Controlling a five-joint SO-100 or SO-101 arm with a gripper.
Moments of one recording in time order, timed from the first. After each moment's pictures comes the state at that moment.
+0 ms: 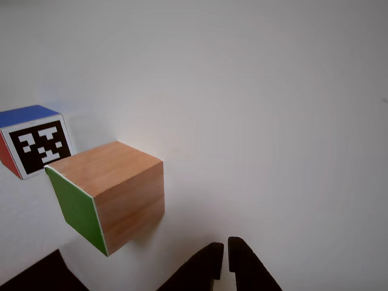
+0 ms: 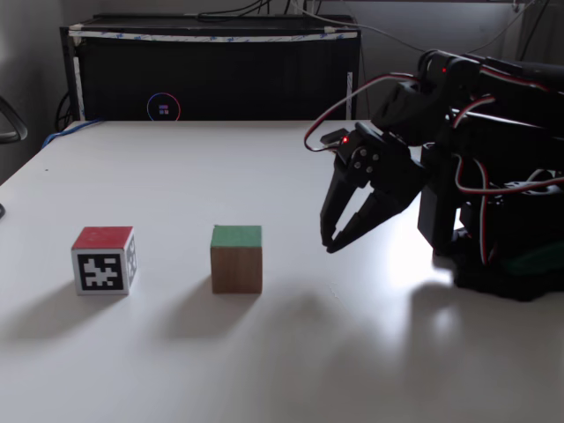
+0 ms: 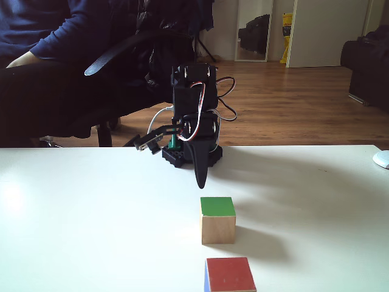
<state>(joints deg) 9.3 188.2 171.8 73.7 -2.2</state>
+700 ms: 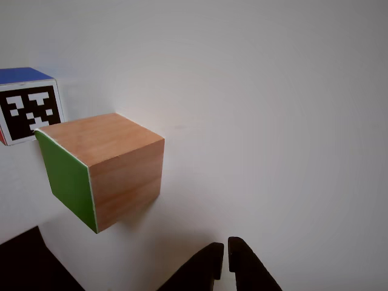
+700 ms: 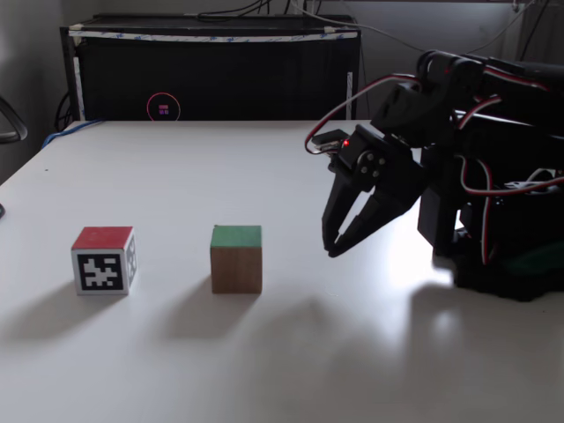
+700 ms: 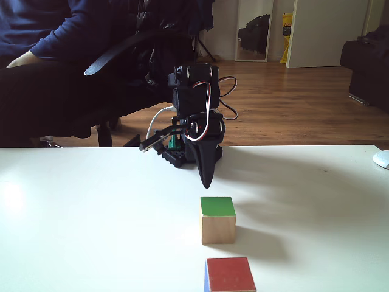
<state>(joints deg) 5.4 188.2 171.8 73.7 -5.4</state>
